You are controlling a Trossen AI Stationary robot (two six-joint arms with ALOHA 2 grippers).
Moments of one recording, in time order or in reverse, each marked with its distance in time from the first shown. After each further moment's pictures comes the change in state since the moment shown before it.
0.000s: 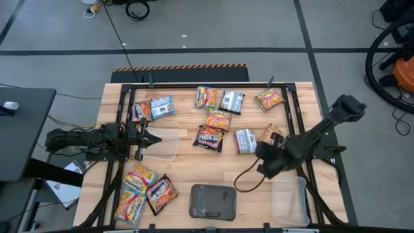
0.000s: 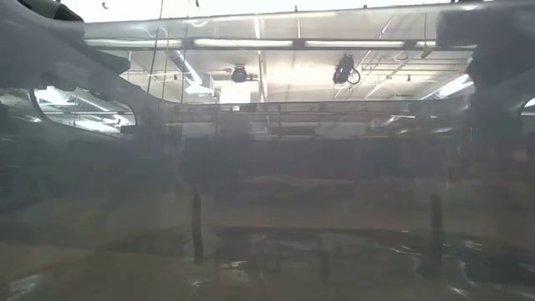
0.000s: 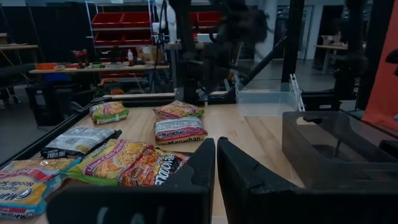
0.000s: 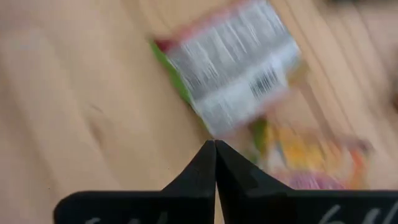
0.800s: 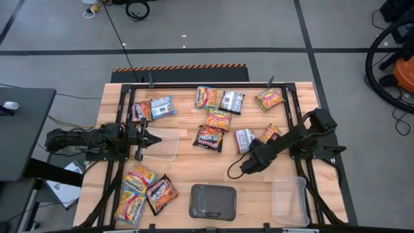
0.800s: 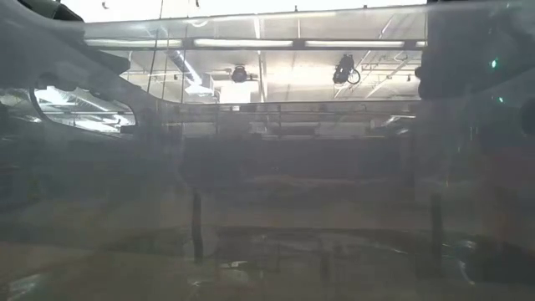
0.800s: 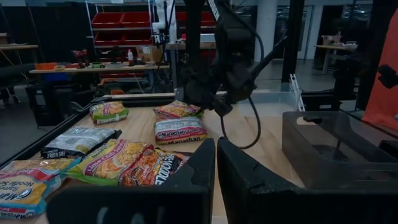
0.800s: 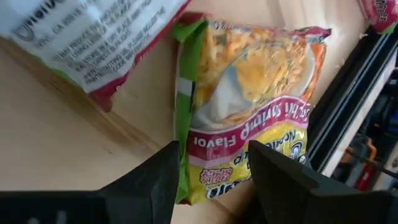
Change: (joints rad) left arm 0.000 0.000 0.000 0.000 0.000 0.000; right arm -0.198 0.434 0.048 -0.183 -0.187 0.121
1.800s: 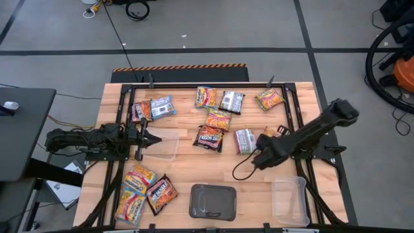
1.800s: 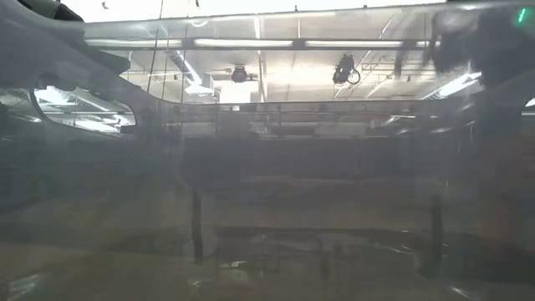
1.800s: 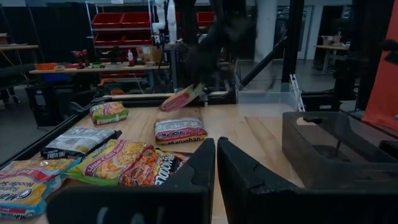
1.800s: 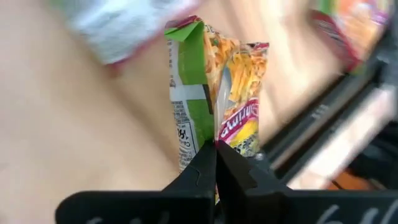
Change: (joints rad) left arm 0.000 0.000 0.000 0.001 0.000 0.000; right arm 0.067 -0.372 0.073 -0.191 0.006 -0.147
